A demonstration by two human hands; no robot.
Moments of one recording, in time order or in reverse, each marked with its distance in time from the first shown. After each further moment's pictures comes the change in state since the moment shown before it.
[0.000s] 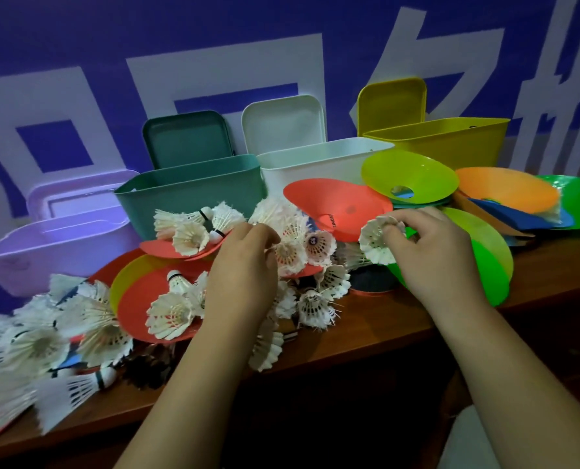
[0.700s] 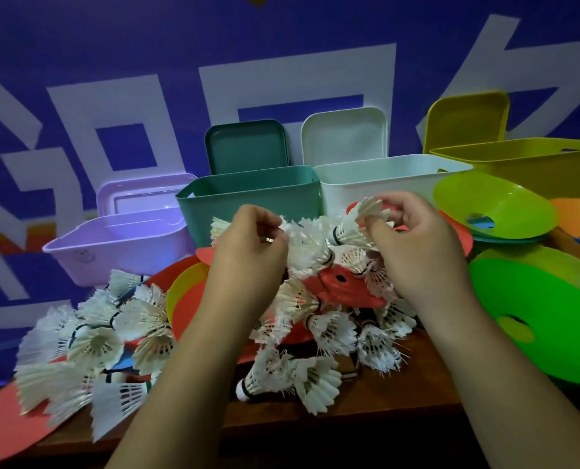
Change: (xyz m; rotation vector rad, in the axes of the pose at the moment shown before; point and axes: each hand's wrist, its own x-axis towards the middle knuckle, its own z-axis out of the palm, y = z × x) left_hand 0.034 -0.031 -0.064 -0.430 0.057 -0.412; right_hand 0.028 -0.091 0.077 0.382 -0.142 0.100
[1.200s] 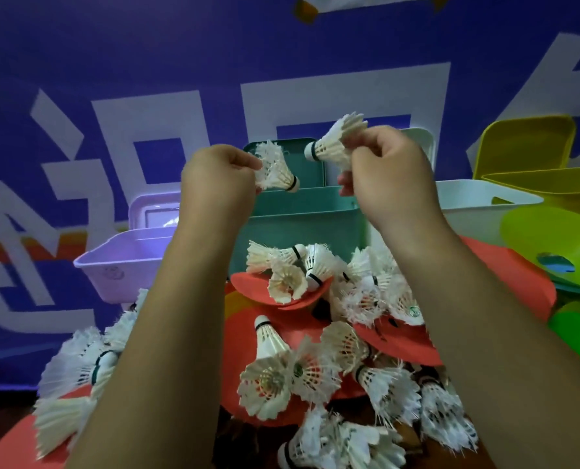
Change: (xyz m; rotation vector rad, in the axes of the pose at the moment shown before) left_hand 0.138 0.011 -0.071 0.084 0.251 -0.007; right_hand 0.084 -0.091 0.101 0.093 -0.105 -0.025
